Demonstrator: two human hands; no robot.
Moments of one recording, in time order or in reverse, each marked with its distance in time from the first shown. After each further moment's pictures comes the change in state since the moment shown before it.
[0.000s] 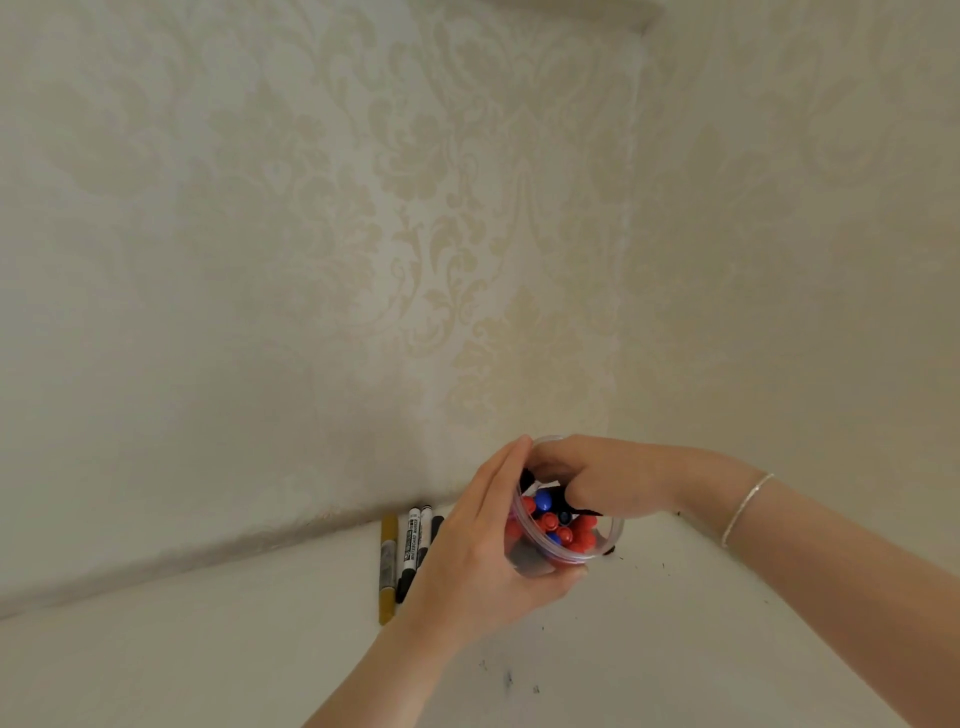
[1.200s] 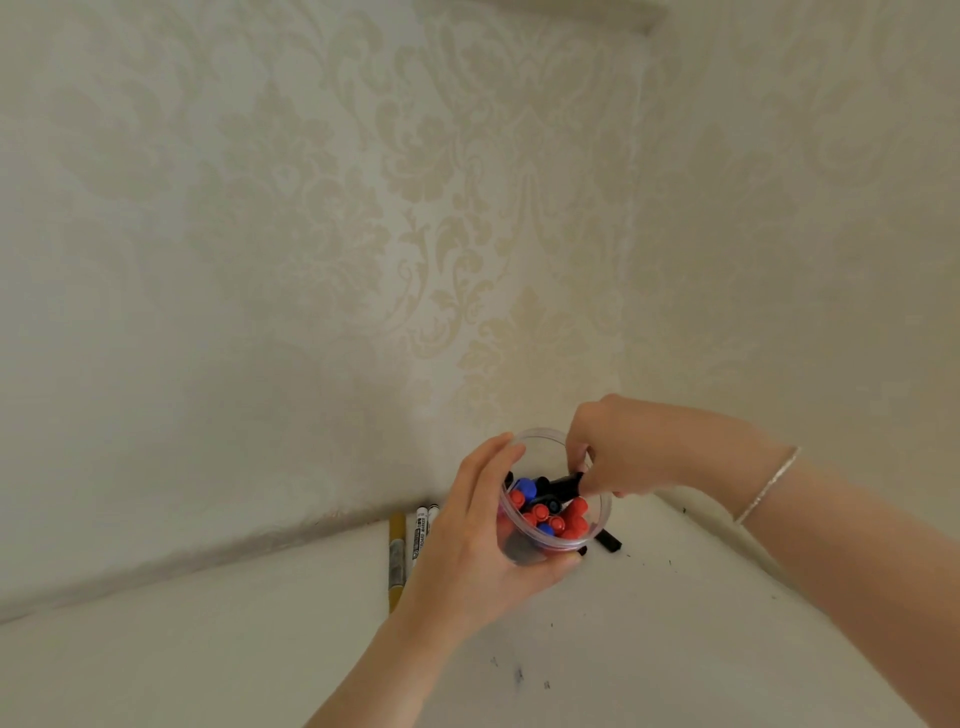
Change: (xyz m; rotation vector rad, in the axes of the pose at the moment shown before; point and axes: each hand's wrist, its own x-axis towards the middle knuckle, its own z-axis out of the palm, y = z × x) left_hand -0.001 0.001 -0.014 0.026 0.066 -0.002; right_hand -0.024 -0.035 -0.023 -0.485 0.078 0.199
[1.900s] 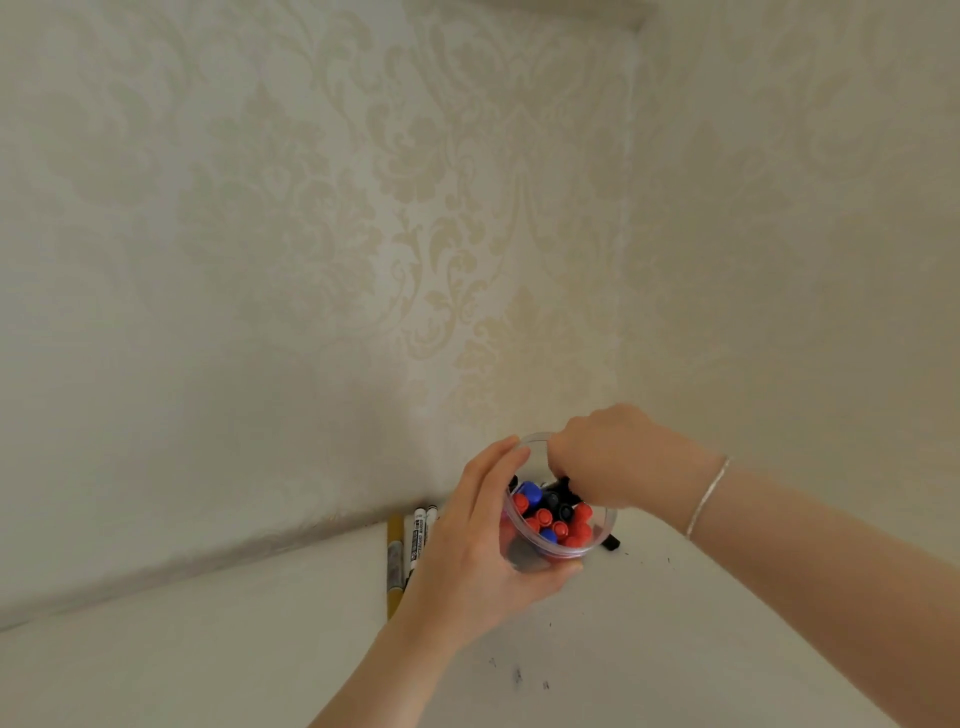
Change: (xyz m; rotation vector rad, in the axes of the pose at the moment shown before) left_hand 0.000 0.002 0.003 0.014 -0.010 0.032; right_hand 0.010 -0.015 0.015 -0.512 0.109 -0.073
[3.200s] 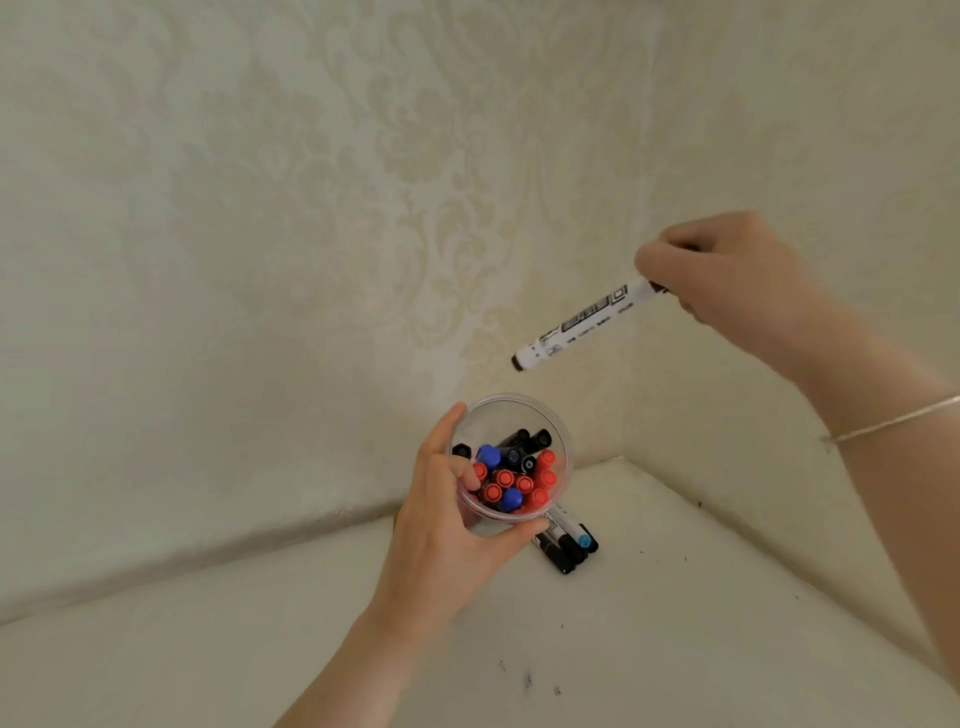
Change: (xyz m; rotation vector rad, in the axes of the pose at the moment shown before) left_hand 0.003 -0.011 -0.016 -0.136 0.165 -0.081; right_hand -0.025 0.078 -0.034 1.150 0.842 0.326
